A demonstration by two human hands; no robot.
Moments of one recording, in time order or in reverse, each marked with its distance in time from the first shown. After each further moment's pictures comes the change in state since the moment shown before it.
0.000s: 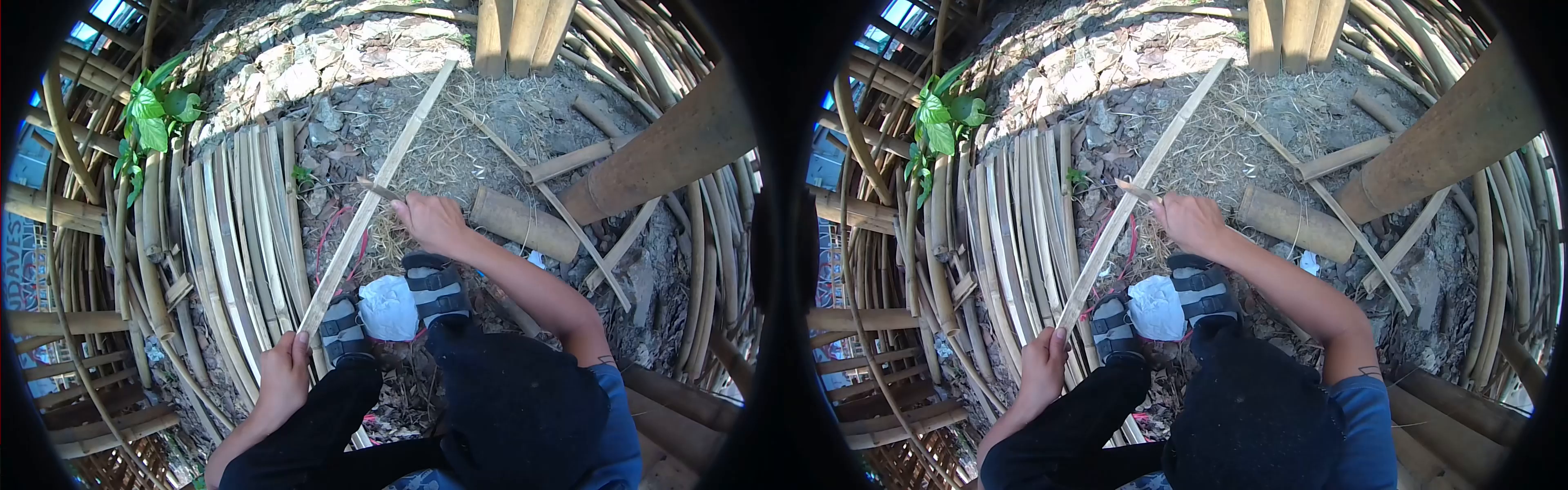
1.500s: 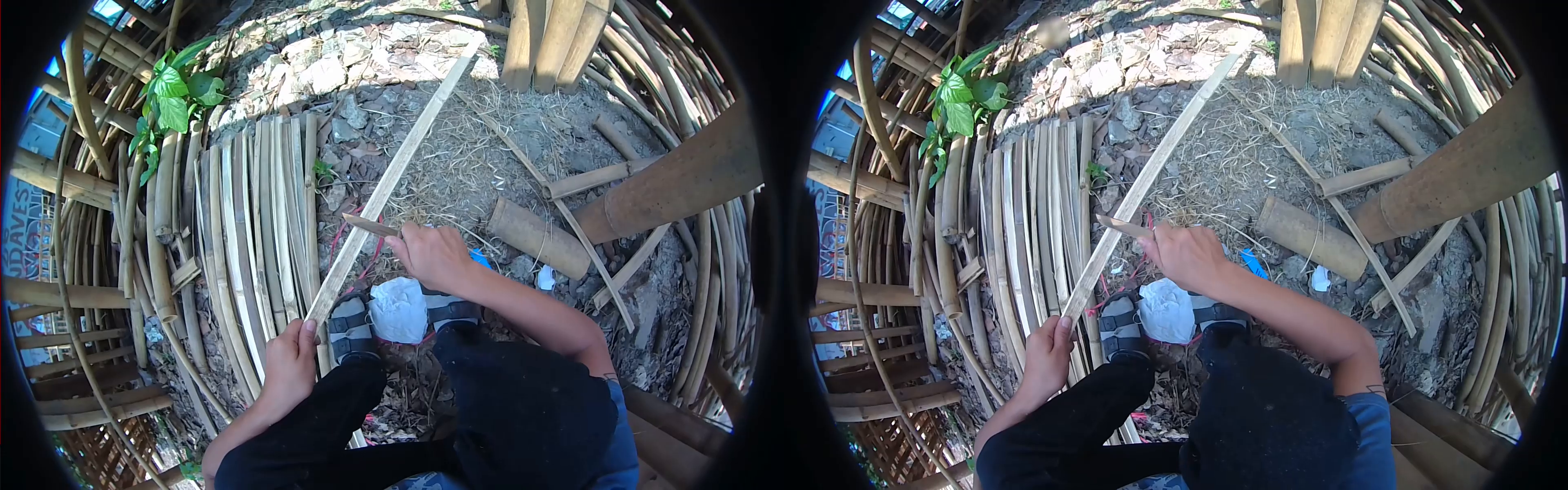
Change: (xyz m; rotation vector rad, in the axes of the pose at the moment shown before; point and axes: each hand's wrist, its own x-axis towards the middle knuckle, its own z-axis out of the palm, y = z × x) left_hand 0.006 0.002 -0.004 -0.056 0.045 -0.047; right_hand -0.025 -0.049 0.003 0.043 0.047 -0.231
